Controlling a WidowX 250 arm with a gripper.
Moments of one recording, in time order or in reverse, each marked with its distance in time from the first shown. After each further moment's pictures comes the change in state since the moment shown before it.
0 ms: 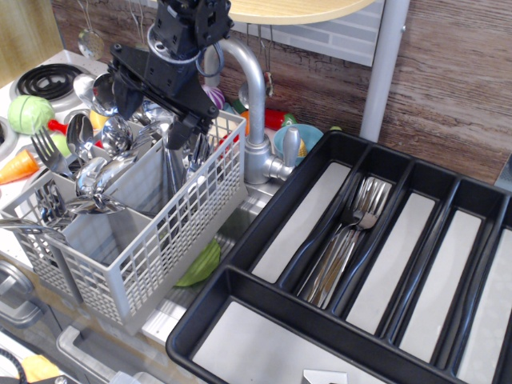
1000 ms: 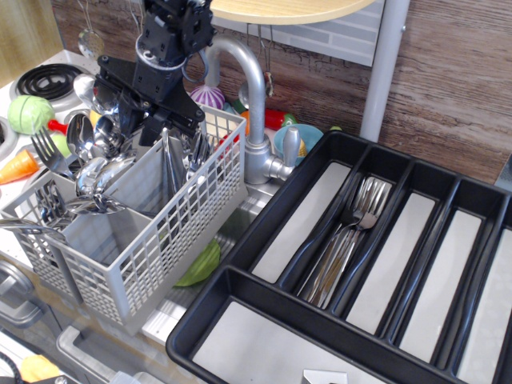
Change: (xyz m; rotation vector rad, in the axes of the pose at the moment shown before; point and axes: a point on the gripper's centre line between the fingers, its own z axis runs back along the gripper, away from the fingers) arm -0.002 0.011 -0.010 0.035 0.082 0.057
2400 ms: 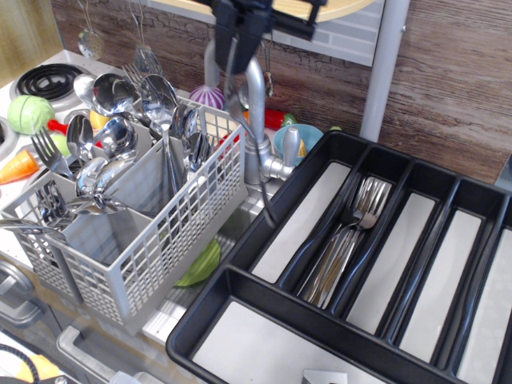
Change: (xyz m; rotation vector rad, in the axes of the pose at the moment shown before) arm 0.003 -0.053 0.124 -0.216 0.202 0.123
